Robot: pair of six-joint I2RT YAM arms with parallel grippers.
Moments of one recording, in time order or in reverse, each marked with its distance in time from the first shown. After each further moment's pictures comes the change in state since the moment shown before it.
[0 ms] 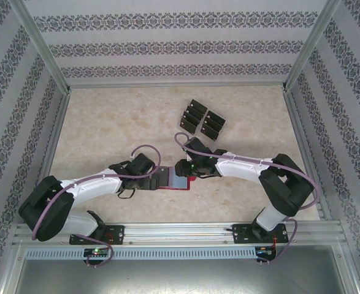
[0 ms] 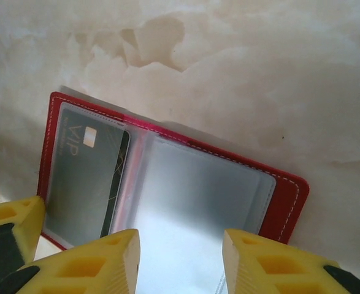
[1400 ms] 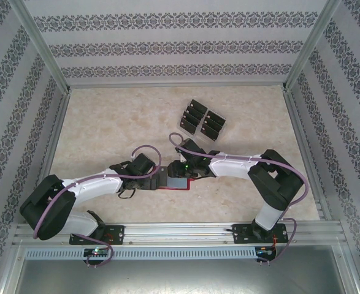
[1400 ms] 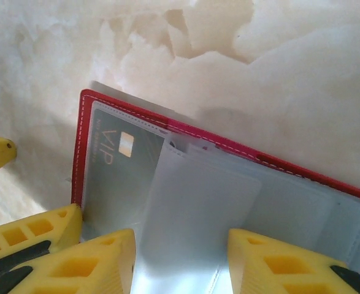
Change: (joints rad) left arm 0.000 0.016 -0.006 0.021 -0.008 0.000; right arm 0.032 0.077 0.020 0.114 -0.094 0.078
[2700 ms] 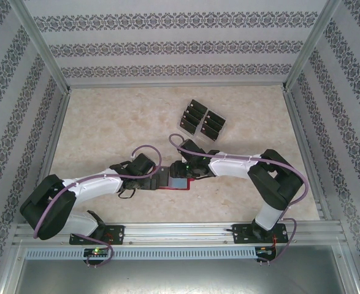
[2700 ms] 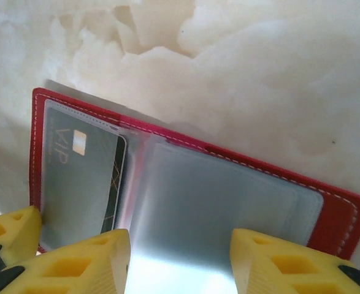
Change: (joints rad) left arm 0.000 0.005 0.002 0.001 -0.001 0.000; right arm 0.000 0.011 0.014 -0.056 0.062 -0.024
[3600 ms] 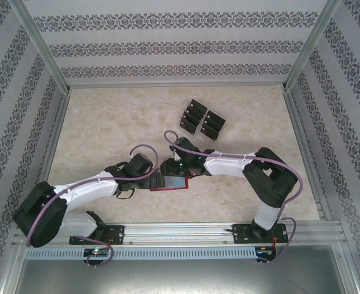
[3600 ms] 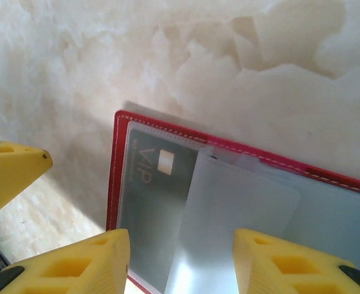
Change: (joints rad) left arm 0.000 -0.106 -0.019 0.000 0.020 -0.010; right arm 0.027 0.047 0.053 0.094 -0.103 0.073
